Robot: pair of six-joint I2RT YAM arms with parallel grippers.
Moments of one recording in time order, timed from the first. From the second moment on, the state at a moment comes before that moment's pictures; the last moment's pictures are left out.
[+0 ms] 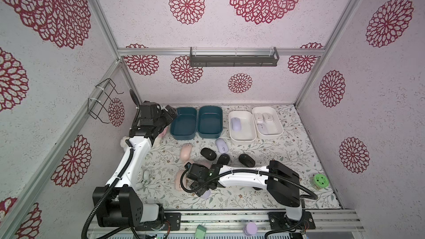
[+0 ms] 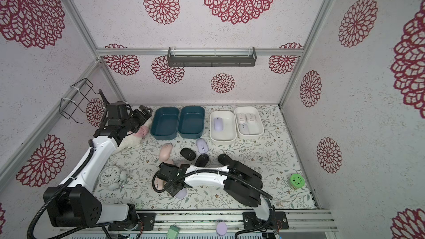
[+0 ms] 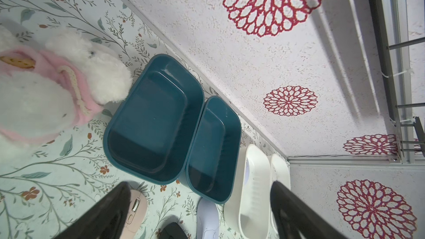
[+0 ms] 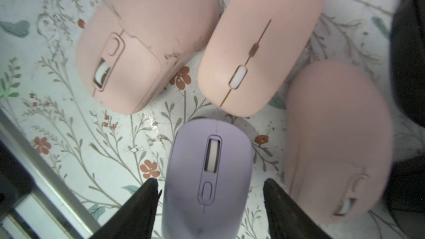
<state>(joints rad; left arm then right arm) -0.01 1.38 1.22 -0.40 0.15 -0.79 1.30 1.99 1.43 -0.61 0.12 0.40</state>
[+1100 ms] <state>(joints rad) -0.04 1.45 1.21 -0.33 0.29 -0.82 0.88 1.72 1.45 -0.68 0.34 0.31</state>
